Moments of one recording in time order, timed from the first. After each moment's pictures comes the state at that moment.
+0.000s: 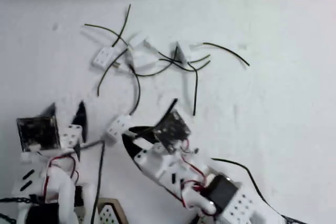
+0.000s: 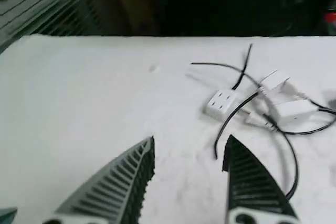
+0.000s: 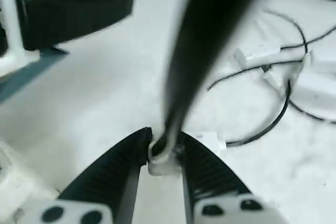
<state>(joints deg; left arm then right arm) -17.5 -104.3 65.4 70.4 -6.5 -56.0 -74.4 75.6 33.8 -5.3</state>
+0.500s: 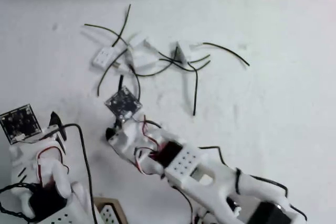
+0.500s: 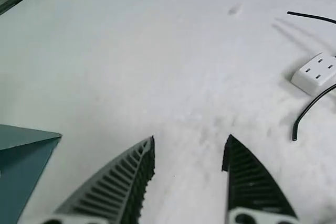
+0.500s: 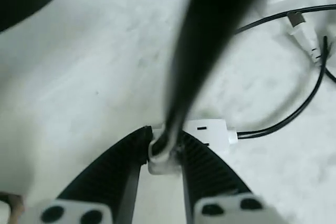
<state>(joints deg) -36.2 -104.0 81.3 63.8 -6.1 -56.0 -26.5 58.5 17.5 -4.0</state>
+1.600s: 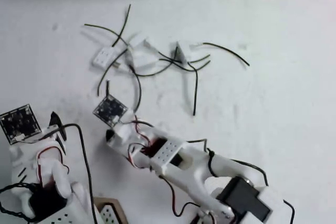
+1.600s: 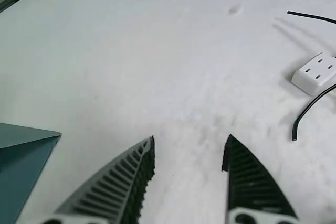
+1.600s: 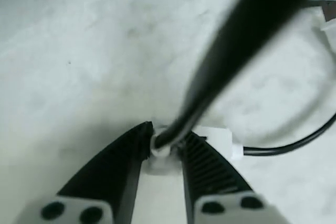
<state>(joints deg) -36.2 -104.0 81.3 63.9 -5.8 -55.1 -6.7 55.7 5.1 7.0</state>
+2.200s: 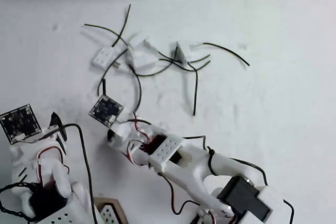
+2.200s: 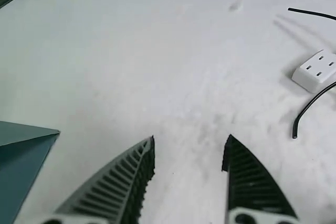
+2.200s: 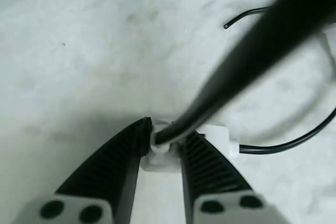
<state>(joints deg) -36.2 -104.0 81.8 63.9 -5.8 -53.5 -6.6 54.2 9.2 10.9</state>
